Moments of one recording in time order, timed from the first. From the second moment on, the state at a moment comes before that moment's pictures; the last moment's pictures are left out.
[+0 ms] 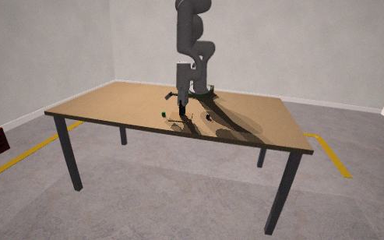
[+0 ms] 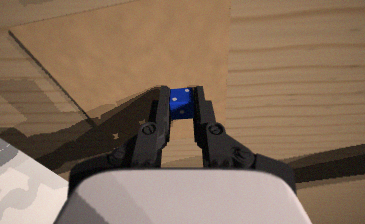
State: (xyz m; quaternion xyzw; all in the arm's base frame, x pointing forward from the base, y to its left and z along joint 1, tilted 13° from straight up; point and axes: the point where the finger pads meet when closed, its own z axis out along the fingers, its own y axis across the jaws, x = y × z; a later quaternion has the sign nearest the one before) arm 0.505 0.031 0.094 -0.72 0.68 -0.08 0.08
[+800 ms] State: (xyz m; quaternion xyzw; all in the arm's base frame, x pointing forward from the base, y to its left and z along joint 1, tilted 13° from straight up) arm 0.505 0.031 0.094 -0.72 0.68 -0.08 0.08
